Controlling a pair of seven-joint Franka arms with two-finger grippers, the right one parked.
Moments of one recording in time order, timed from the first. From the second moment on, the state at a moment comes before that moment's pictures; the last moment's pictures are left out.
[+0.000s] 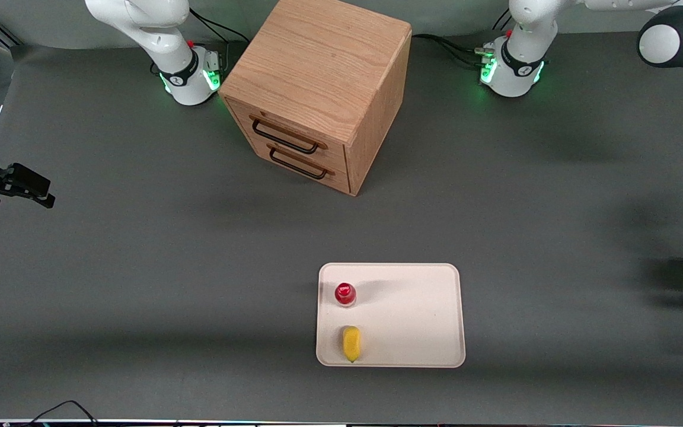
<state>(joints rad) 0.51 0.88 -0.03 -1.24 0.05 2.30 0.65</state>
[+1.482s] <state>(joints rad) 0.04 0.62 -0.48 -1.29 0.35 1.96 -0.61</state>
